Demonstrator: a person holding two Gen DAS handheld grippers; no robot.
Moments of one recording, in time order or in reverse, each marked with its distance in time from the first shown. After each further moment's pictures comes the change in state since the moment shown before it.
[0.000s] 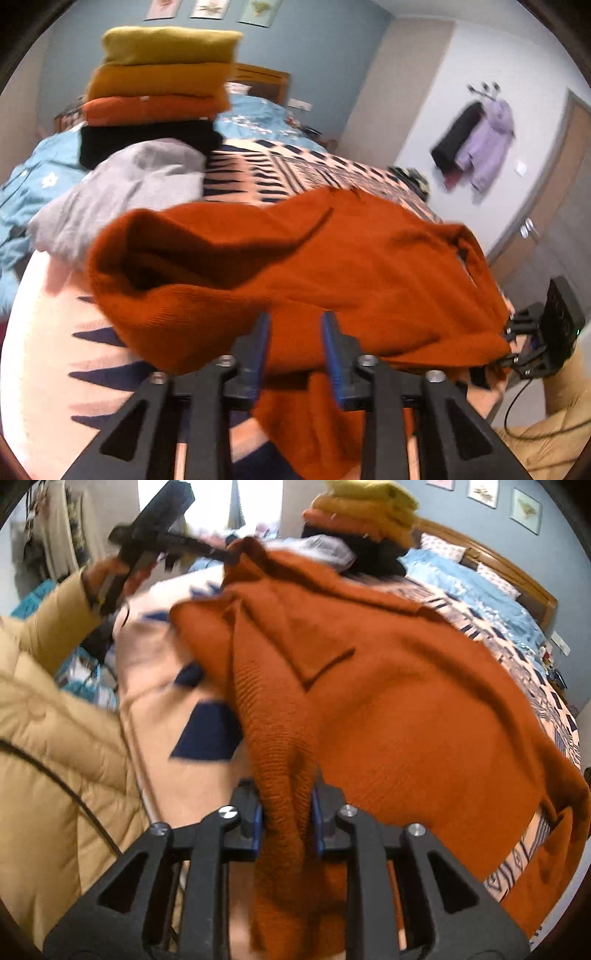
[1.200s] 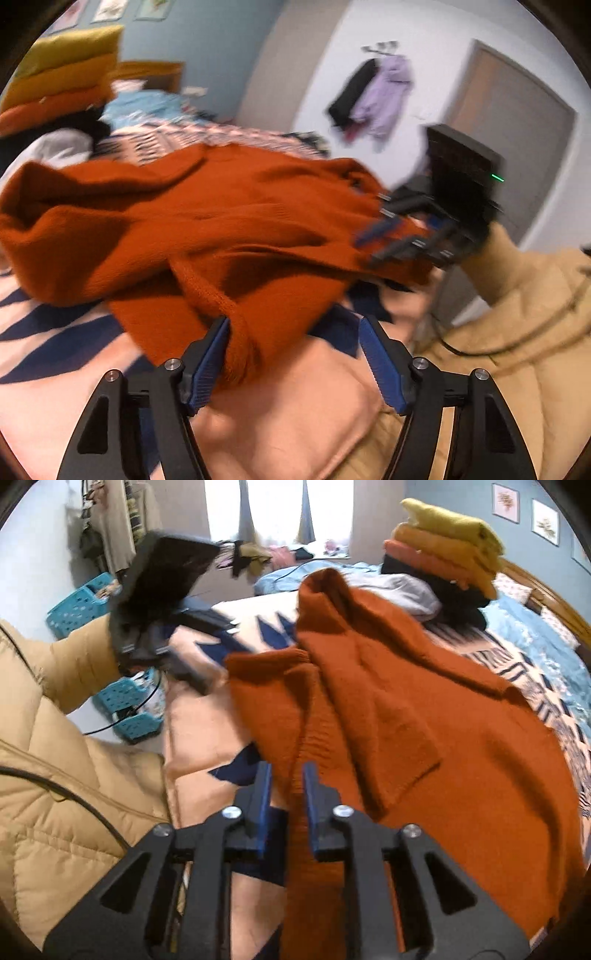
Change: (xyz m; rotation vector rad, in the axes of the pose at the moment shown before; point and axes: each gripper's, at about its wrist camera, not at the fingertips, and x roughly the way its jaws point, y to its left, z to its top) left arm -0.033 -0.051 -0.079 0.224 0.067 -0.347; right arm 0.033 0.024 0.079 -0.142 -0.097 0.192
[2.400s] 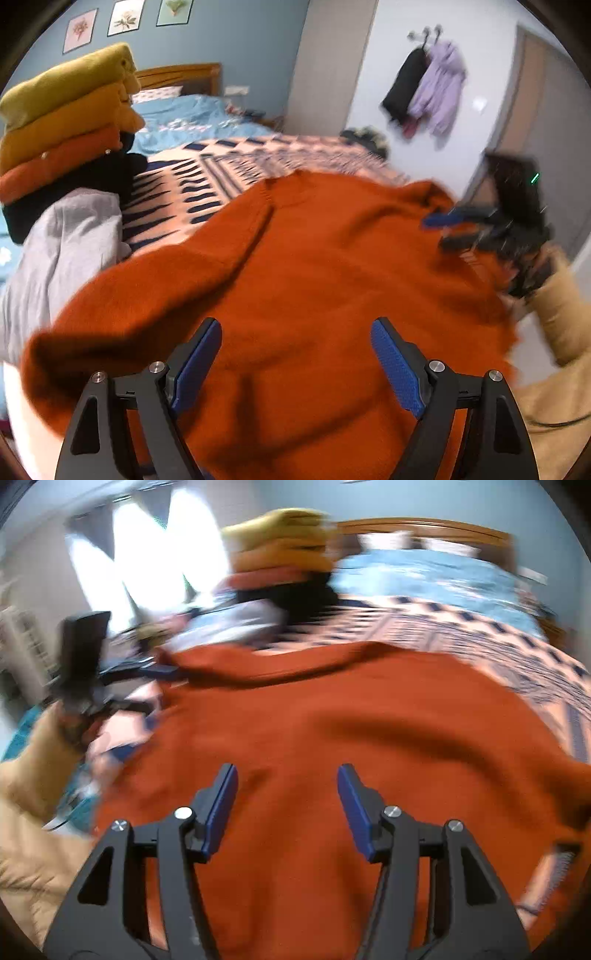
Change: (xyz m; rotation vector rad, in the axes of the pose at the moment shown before) left arm 0.066 0.059 0.124 0.000 0.085 0.299; right arm -0.055 -0.142 -0.035 0.494 -0.131 -0.213
